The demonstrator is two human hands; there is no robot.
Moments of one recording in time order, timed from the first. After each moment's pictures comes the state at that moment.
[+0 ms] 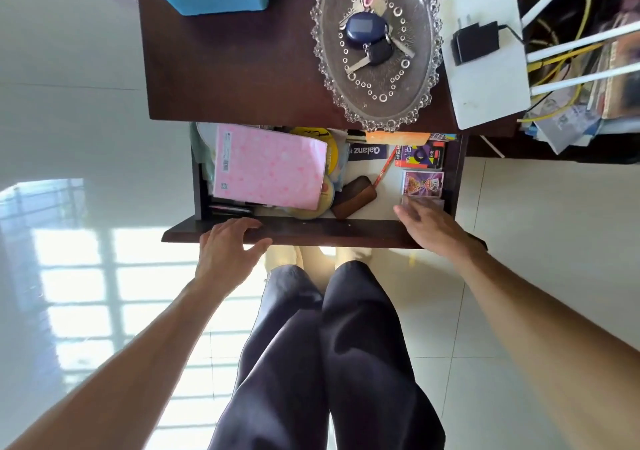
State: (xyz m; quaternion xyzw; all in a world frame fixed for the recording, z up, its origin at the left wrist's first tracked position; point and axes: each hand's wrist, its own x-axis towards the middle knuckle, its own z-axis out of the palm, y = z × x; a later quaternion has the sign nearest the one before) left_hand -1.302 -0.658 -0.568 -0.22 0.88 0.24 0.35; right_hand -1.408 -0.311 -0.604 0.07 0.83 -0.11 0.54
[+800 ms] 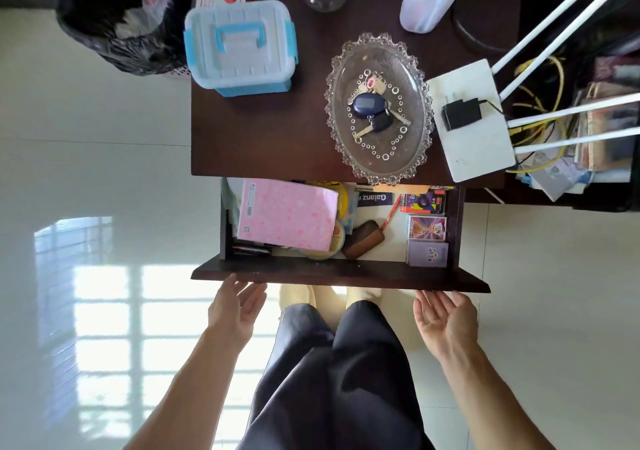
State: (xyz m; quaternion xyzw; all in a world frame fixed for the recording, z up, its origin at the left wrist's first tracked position) left_hand -1.294 -0.659 -0.538 -0.74 0.27 0.61 0.10; right_hand -1.340 -0.327 -0.538 0.69 0.33 -0.63 0.15
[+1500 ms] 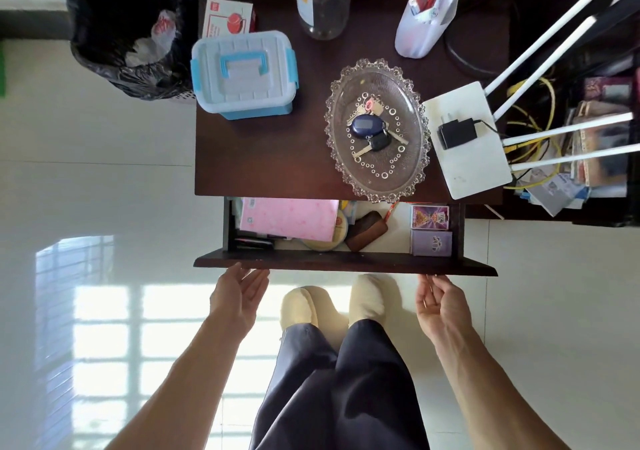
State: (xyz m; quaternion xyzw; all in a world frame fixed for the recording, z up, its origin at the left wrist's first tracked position) left_hand -1.344 -0.667 -0.536 -0.69 0.26 0.66 0.09; right_hand -1.388 -0.354 -0.542 0.67 0.33 -0.65 0.10
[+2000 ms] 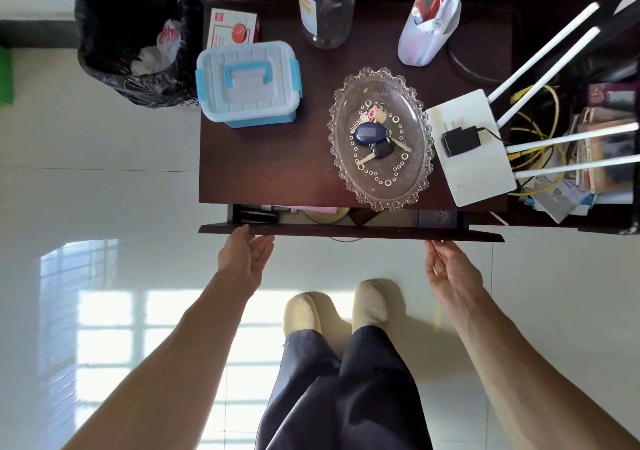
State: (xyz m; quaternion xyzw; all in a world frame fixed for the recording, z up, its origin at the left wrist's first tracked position) left_hand -1.419 -0.674 -0.534 -0.66 0.33 0.67 0.09; right_hand -1.454 -0.358 -0.545 0.64 0.39 -0.65 0.12
